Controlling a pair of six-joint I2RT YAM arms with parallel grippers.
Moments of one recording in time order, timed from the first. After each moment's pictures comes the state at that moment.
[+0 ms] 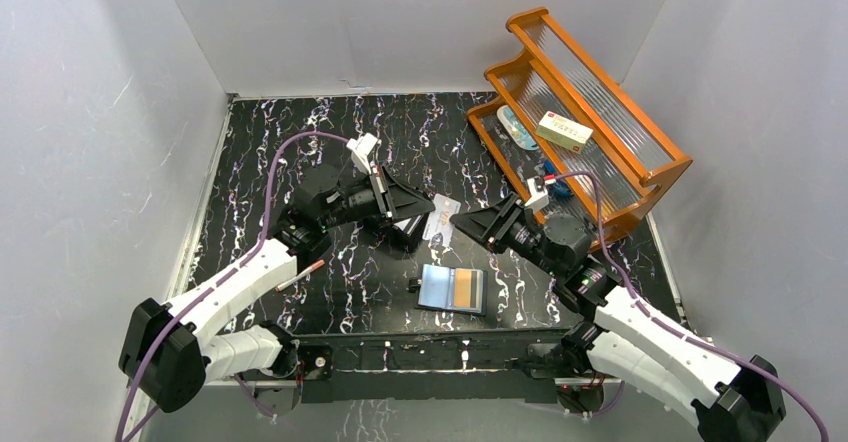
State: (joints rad) left arm -0.62 1.12 0.76 0.28 0.59 -1.11; right arm 0.74 0.73 0.45 0.20 -0.13 1.25
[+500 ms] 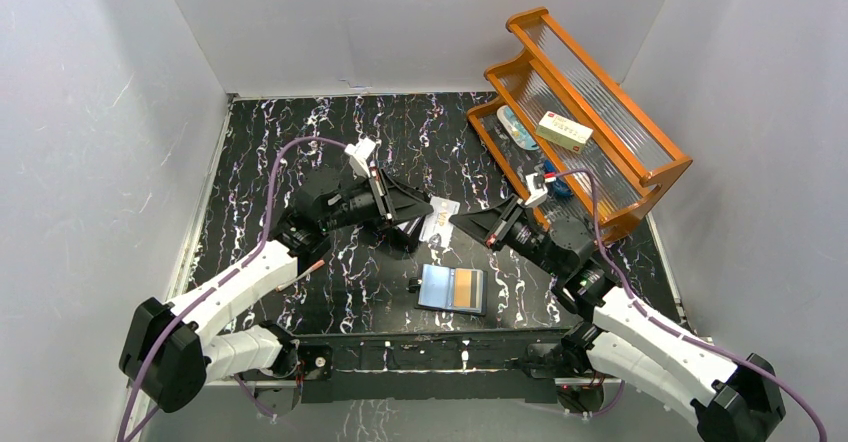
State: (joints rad) left arm -0.61 1.12 0.73 0.28 0.57 -1.11; right arm 0.73 0.74 0.43 0.35 -0.19 1.25
